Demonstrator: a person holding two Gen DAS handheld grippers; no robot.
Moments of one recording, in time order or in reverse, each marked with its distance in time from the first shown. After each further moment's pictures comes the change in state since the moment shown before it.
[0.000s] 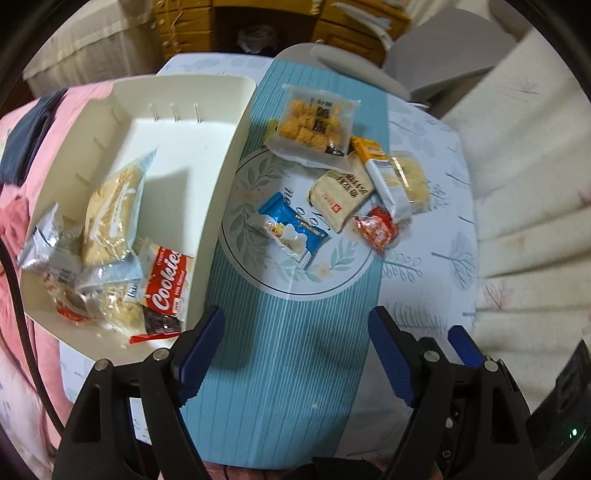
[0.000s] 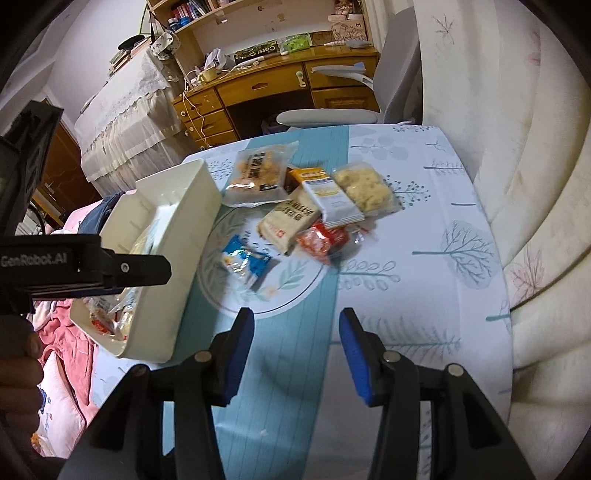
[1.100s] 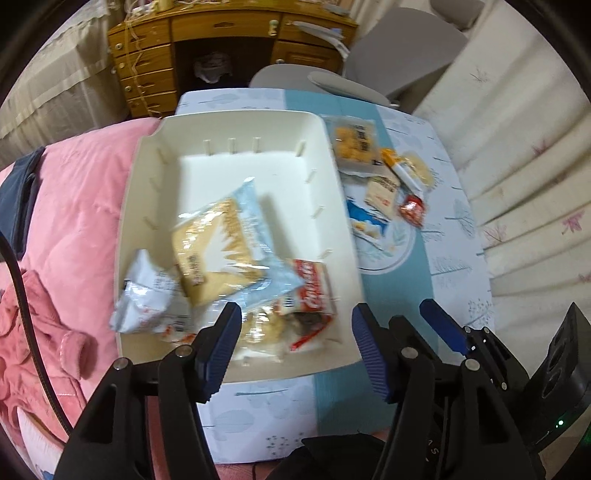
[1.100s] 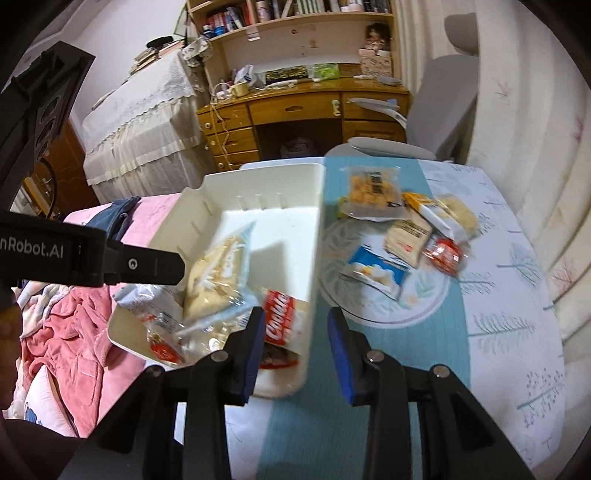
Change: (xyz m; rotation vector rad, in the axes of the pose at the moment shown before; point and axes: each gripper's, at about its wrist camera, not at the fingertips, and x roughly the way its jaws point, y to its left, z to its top) left arm -0.072 0.152 0.000 0.299 -0.061 -0.107; right arm 0.007 0.194 -0.035 -0.032 -0.139 -0.092
